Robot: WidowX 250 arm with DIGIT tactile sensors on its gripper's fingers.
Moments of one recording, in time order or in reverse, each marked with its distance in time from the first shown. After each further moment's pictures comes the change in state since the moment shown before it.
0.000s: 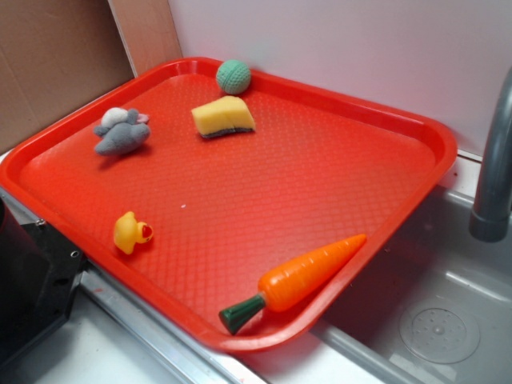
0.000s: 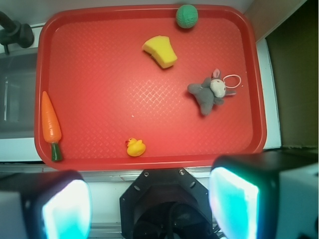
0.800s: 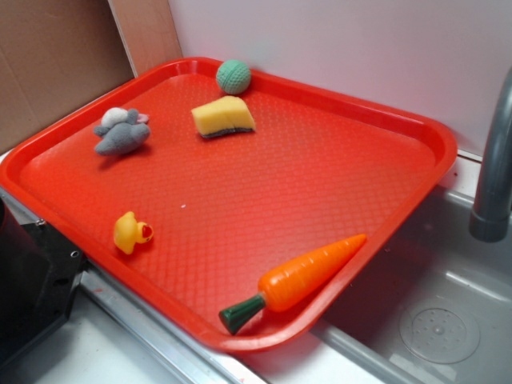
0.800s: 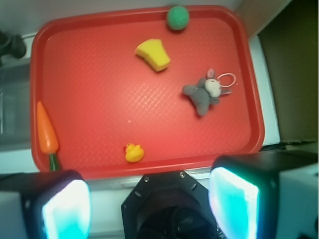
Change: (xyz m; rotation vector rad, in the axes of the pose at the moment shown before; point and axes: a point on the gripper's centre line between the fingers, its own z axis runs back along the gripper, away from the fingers) arm 0.007 0.005 -0.005 0.023 -0.027 0.109
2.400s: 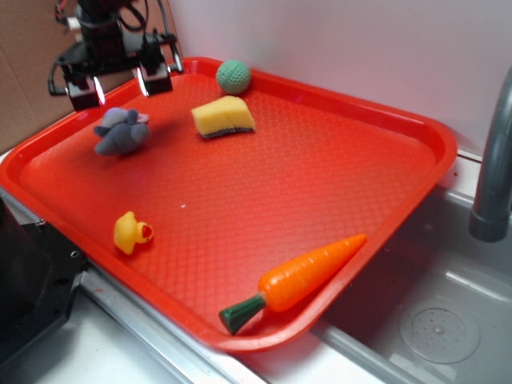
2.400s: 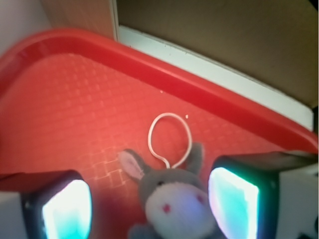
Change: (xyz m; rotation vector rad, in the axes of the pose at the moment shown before) arm 0.088 0.109 -0.203 0.335 -0.207 0.914
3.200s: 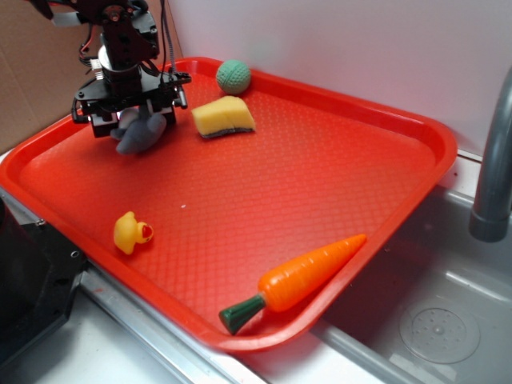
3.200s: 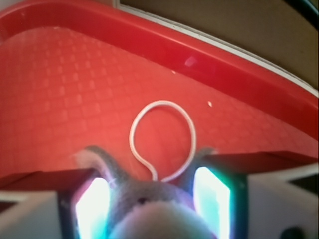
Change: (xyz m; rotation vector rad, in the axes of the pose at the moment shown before) arm -0.014 -0.002 -0.023 0.033 -0.032 0.003
